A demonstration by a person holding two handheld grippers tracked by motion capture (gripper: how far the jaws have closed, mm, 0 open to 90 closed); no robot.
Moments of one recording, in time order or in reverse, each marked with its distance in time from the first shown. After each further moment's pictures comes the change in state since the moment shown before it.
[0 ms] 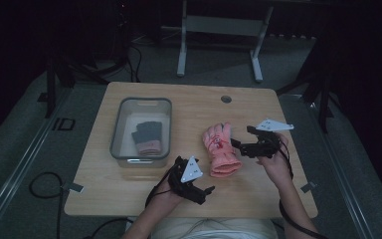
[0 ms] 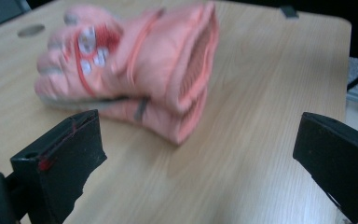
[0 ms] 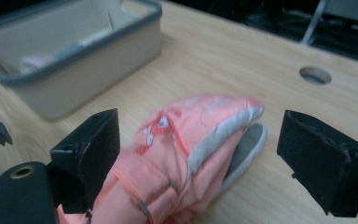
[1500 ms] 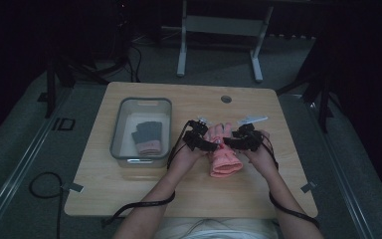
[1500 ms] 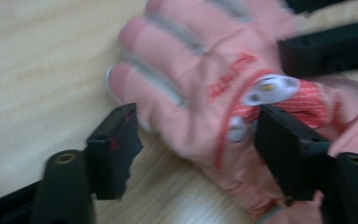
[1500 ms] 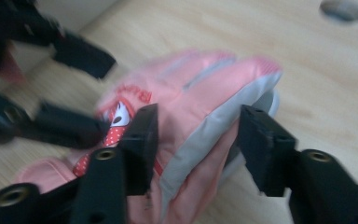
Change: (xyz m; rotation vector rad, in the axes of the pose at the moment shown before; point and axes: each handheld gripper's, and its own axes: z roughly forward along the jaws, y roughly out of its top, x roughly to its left) left arm 0.107 0.037 0.103 0.348 0.067 -0.474; right arm -0.012 -0.007 0.068 0.265 -0.040 0.052
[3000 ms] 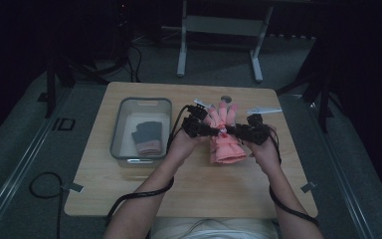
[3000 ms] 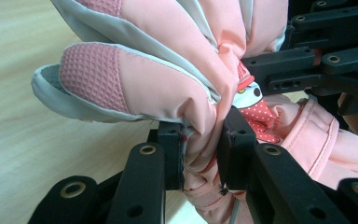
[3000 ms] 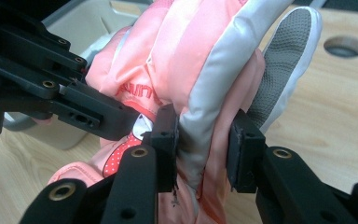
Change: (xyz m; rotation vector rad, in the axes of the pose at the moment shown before) left arm -0.006 0.042 -0.069 -0.091 -0.182 -0.003; right arm 0.008 0.031 -0.045 -0.144 0.103 0.125
